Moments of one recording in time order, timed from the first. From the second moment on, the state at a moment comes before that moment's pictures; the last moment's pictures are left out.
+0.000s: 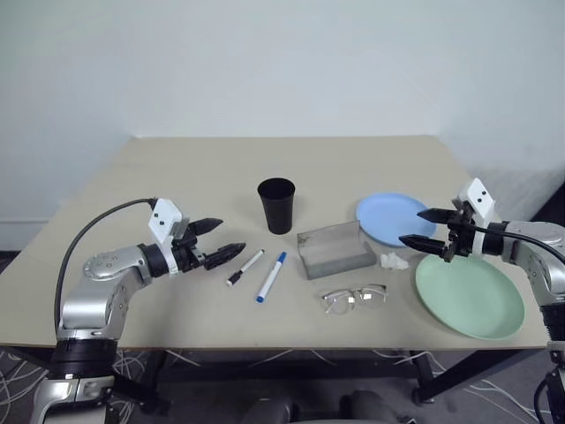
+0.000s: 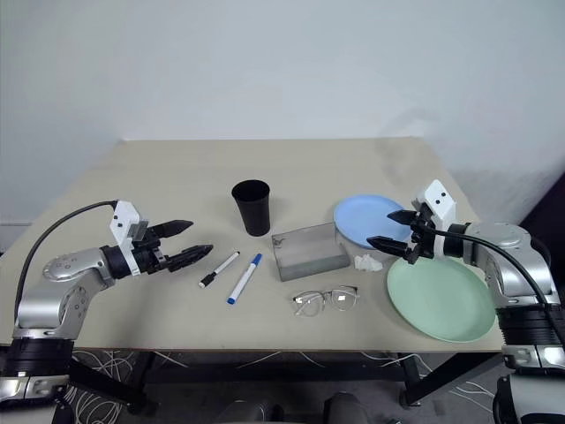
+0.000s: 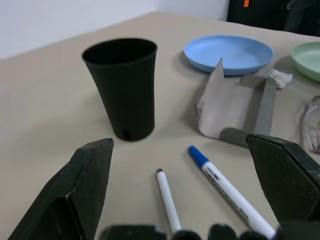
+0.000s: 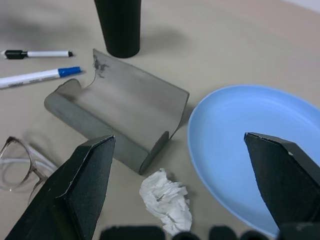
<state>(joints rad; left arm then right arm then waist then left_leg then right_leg) -0.23 0.67 0.14 0.04 -0.44 0.40 -0.97 -0.45 -0.78 -0.02 0.17 0.33 0.51 1.05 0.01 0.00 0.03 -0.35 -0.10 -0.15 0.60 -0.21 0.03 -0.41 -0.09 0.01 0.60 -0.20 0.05</state>
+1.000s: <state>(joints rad) -0.26 0.58 0.10 0.06 -0.44 0.27 -1.02 -0.23 -0.93 -0.25 0.58 0.28 0.49 0.85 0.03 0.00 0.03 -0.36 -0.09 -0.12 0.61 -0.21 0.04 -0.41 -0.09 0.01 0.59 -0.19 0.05</state>
